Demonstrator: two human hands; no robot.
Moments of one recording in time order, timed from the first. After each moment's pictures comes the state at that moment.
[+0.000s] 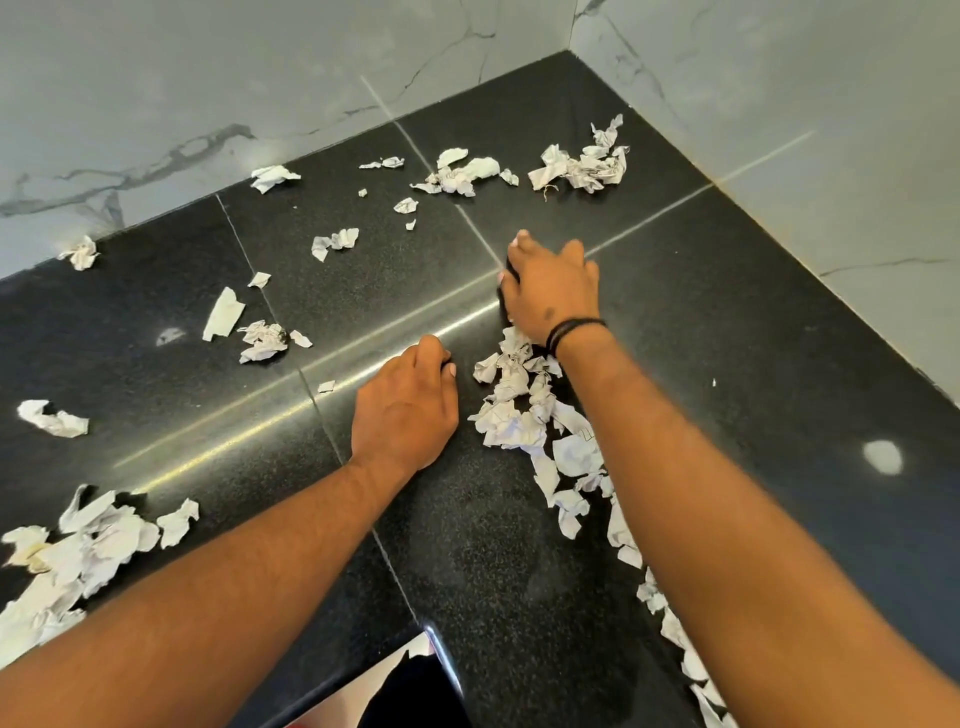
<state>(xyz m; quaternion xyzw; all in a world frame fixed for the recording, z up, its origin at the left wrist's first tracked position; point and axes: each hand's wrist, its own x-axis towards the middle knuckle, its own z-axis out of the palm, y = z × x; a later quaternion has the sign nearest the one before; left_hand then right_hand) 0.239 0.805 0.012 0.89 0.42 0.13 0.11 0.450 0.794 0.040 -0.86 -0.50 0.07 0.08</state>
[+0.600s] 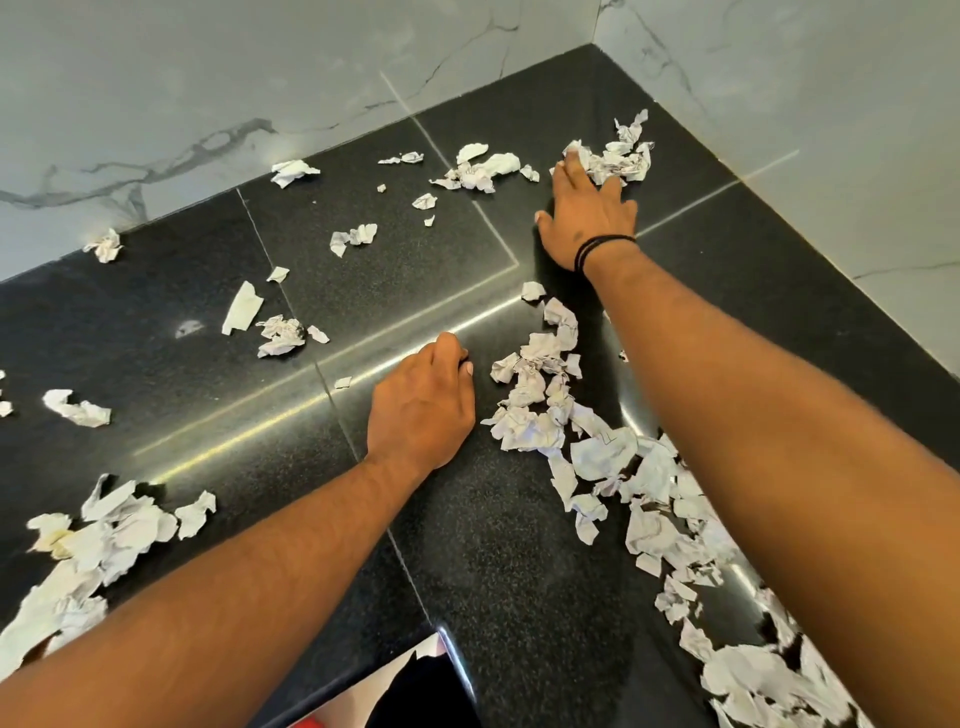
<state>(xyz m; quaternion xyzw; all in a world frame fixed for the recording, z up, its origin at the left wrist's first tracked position) 0.240 0.805 0.014 0.89 0.42 0.12 0.12 0.510 0.850 0.051 -0.89 -0.45 0.10 0.04</state>
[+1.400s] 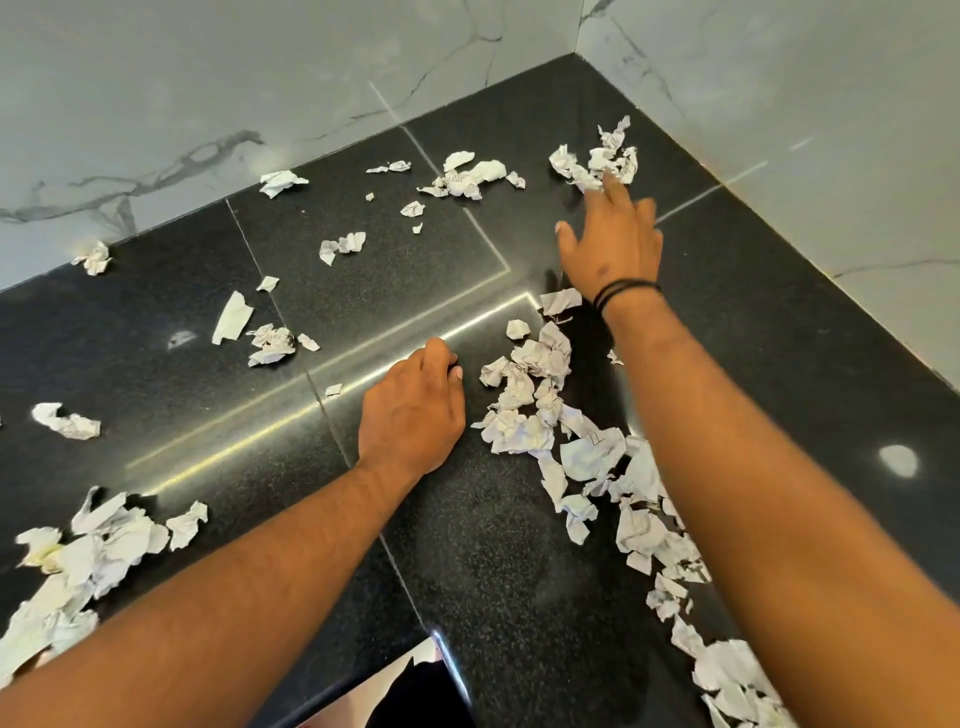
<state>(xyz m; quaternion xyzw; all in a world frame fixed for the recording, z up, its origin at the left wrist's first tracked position) 0.240 0.804 0.012 0.89 0.42 0.13 0.11 0.501 0.796 0.064 -0.91 -0.39 0.02 0.16</state>
